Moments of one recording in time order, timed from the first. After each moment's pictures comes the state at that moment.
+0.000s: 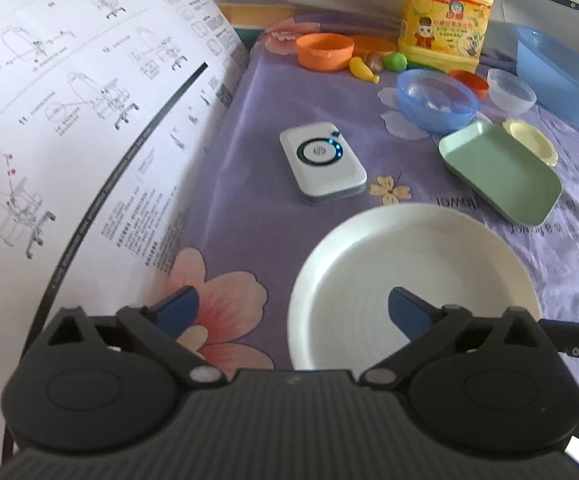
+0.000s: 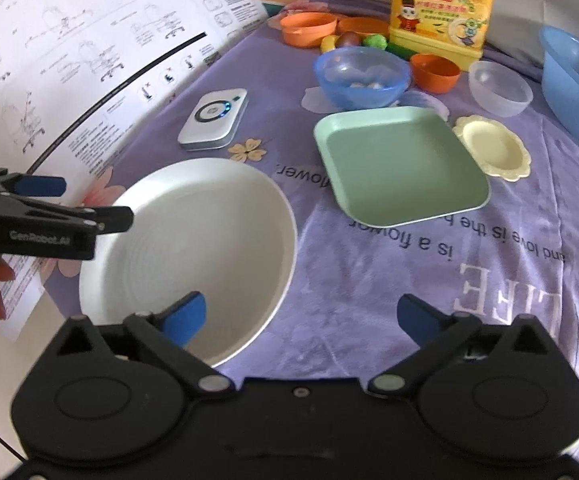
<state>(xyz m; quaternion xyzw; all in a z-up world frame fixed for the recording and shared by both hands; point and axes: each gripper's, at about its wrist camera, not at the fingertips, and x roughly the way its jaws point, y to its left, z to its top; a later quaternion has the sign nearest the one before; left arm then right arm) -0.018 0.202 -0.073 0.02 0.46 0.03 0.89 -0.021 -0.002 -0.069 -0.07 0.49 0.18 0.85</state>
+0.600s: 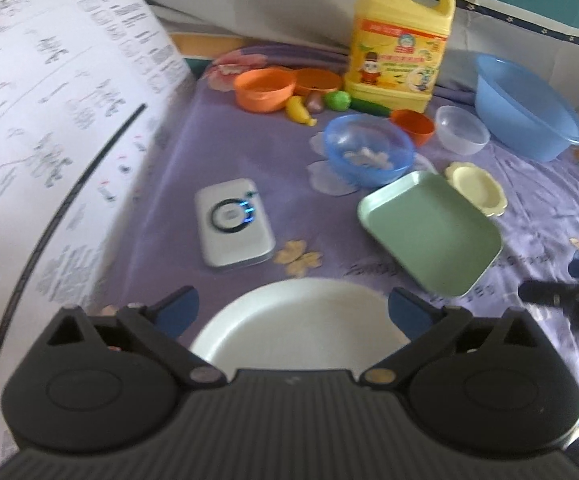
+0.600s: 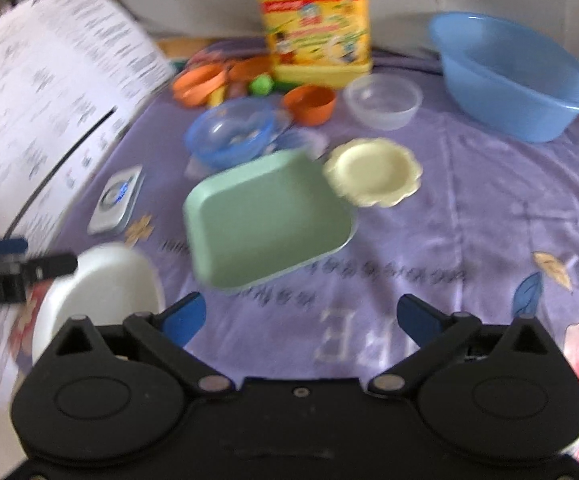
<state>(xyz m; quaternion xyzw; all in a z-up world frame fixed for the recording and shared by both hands) 0.025 0.142 -0.046 -0.01 0.44 -0.01 0.90 0.024 -0.105 -0.045 0.02 0.45 0.10 0.89</state>
